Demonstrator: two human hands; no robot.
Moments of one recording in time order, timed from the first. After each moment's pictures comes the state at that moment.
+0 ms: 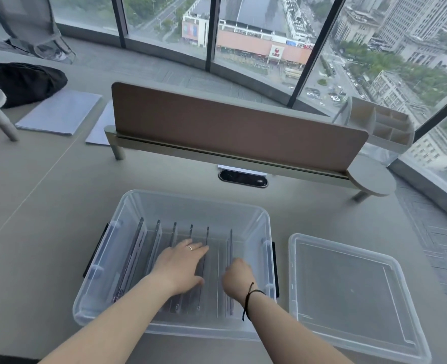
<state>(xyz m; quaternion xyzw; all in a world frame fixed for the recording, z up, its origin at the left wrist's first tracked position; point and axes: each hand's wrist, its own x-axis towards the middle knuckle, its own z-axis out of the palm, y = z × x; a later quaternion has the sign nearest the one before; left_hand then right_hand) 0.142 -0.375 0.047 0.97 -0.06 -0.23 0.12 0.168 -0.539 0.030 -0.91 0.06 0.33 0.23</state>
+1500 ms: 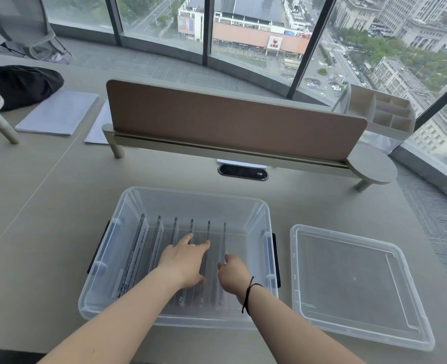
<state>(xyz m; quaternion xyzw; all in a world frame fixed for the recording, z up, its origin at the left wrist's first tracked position) 0.140 -0.388 0.062 0.95 -0.02 -0.28 0.09 0.159 -0.531 0.024 -0.87 0.08 0.35 0.34</state>
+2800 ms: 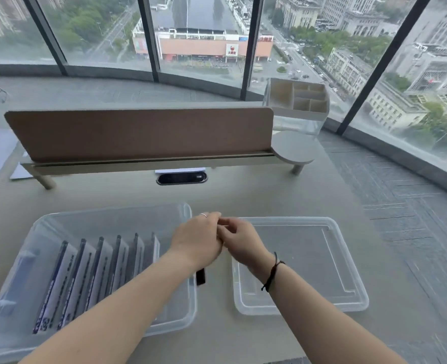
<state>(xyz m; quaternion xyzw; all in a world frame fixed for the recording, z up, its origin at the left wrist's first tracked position) 0.190 -0.596 0.135 0.98 -0.07 -0.07 0.18 0.196 -0.723 0.107 -0.81 0.03 0.16 0.56</state>
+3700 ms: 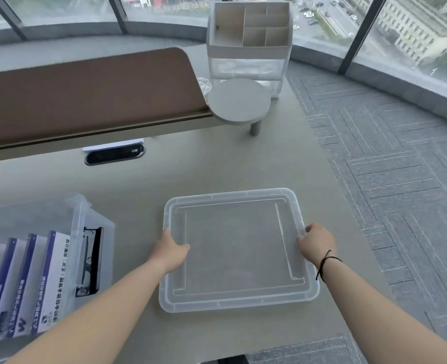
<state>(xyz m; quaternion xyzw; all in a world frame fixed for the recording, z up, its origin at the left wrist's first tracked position) 0.227 -0.737 -0.036 0.86 0.28 -0.30 0.31 0.232 -1.084 -0.056 -0.90 0.30 0.20 0.25</state>
